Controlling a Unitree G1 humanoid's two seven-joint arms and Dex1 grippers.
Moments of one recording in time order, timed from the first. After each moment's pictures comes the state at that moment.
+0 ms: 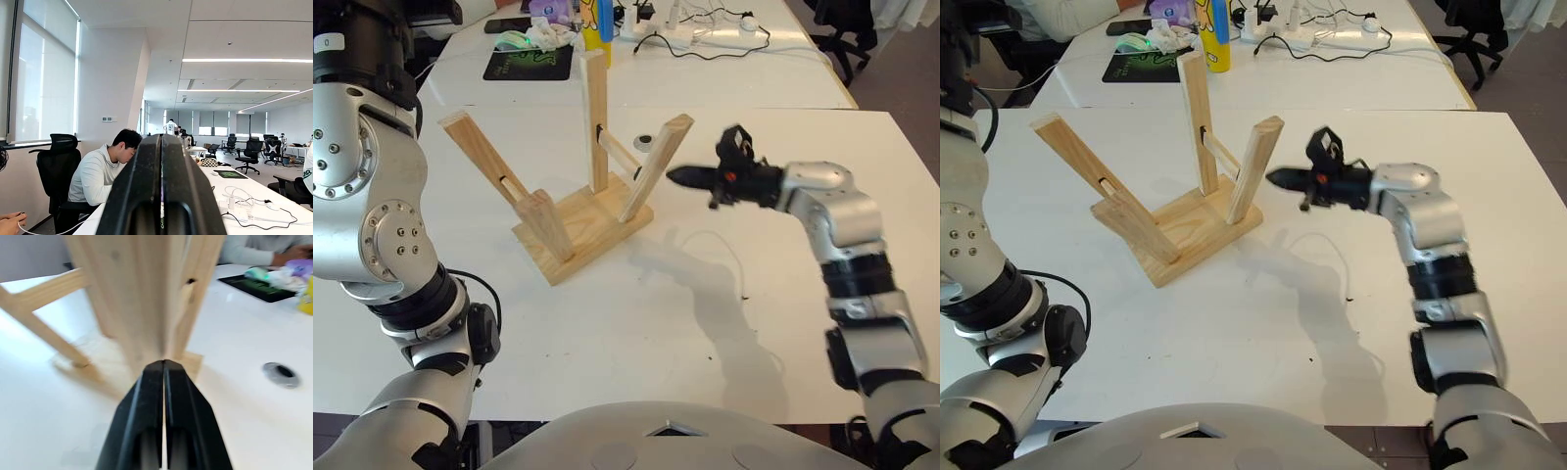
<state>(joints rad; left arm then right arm) -0.67 0.32 0.33 -0.62 -0.32 0.77 0.10 -0.49 -0.64 0.14 0.03 0.45 0.52 1.17</state>
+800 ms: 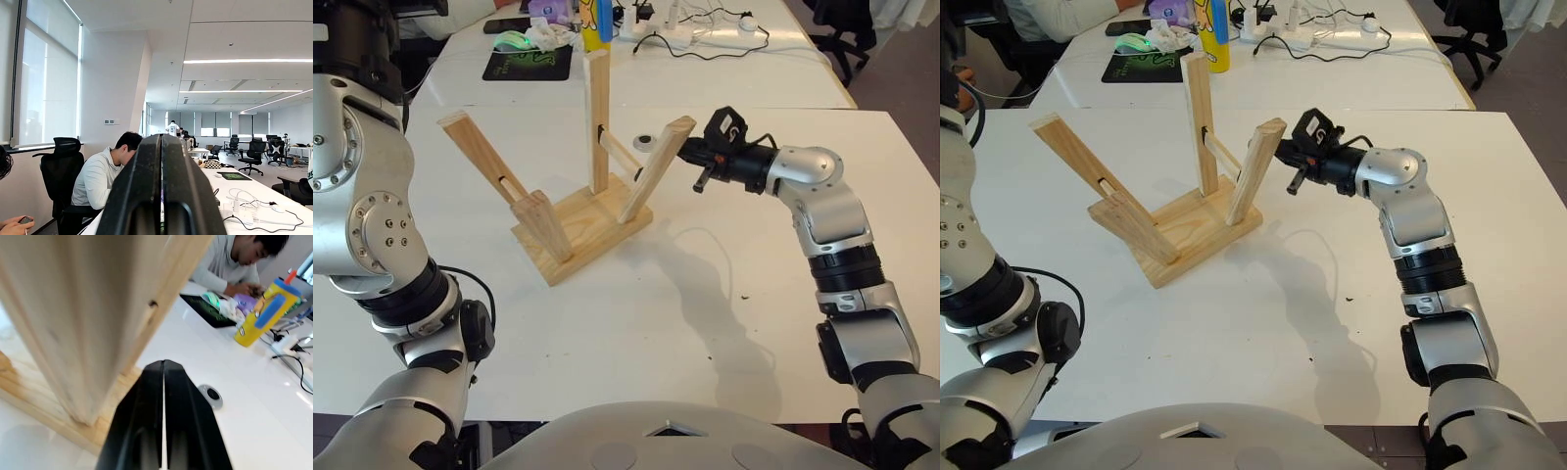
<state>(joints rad) -0.68 0.35 0.35 -0.59 -0.32 0.75 0.08 -0.64 -0.51 0.16 0.16 0.22 0.26 0.89</state>
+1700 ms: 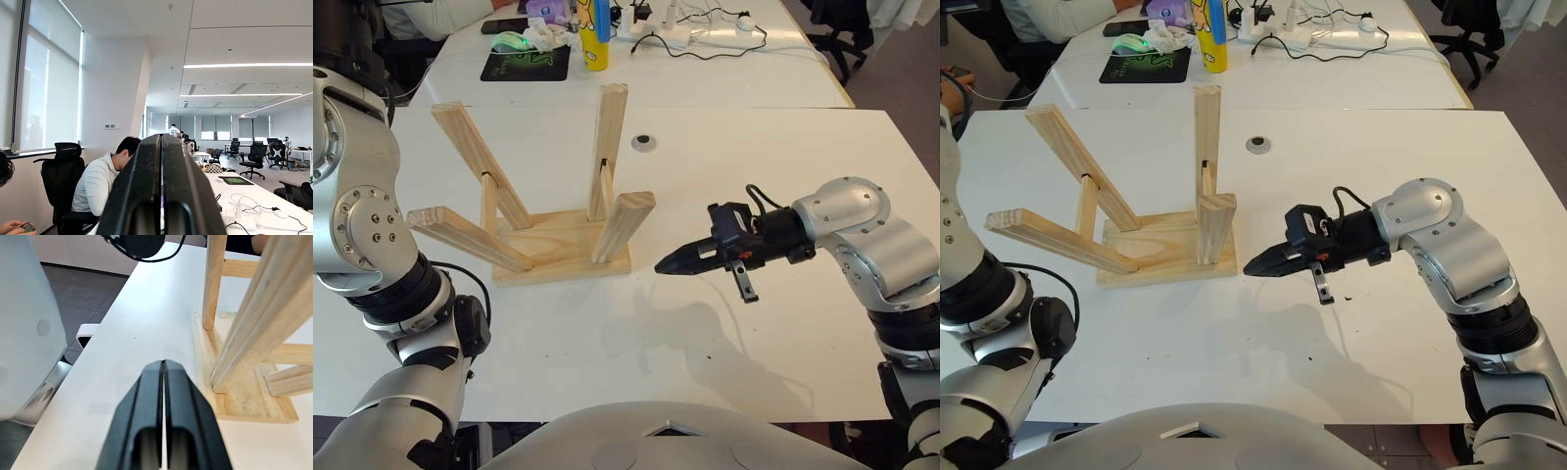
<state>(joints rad) -0.71 0.38 0.37 -0.58 -0.33 0.75 0.07 -0.46 -0.78 0.23 -0.34 0.47 0.52 1.33</state>
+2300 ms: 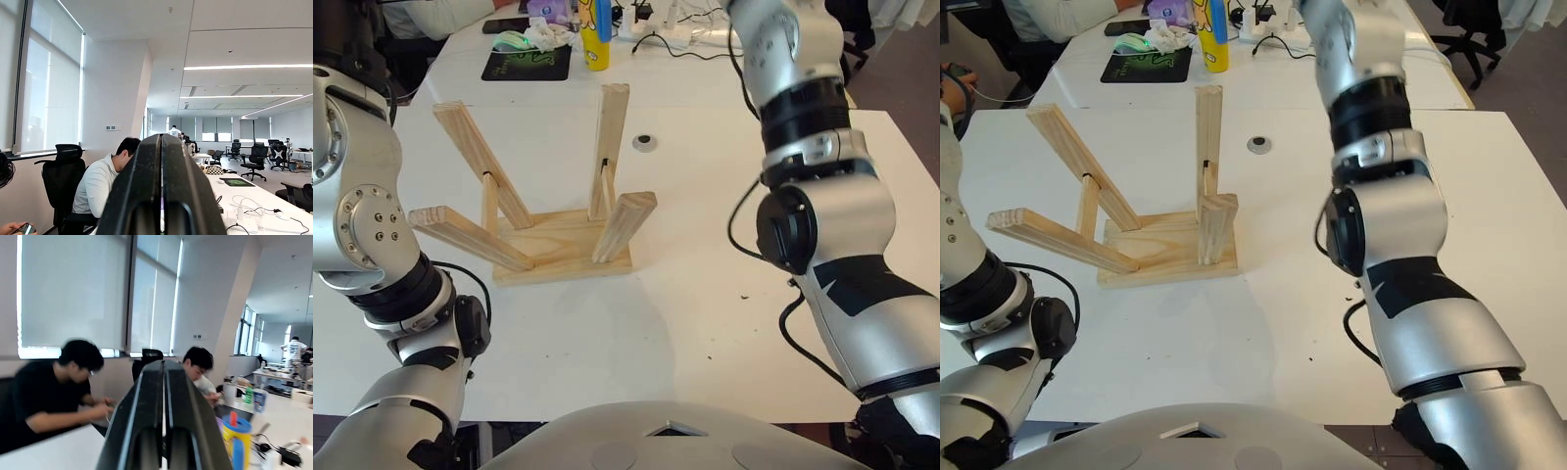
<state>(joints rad) -0.70 0.38 0.35 -0.57 -0.32 0.73 0.07 -1.51 -0.12 -0.18 0.99 0.41 0.01 0.52</state>
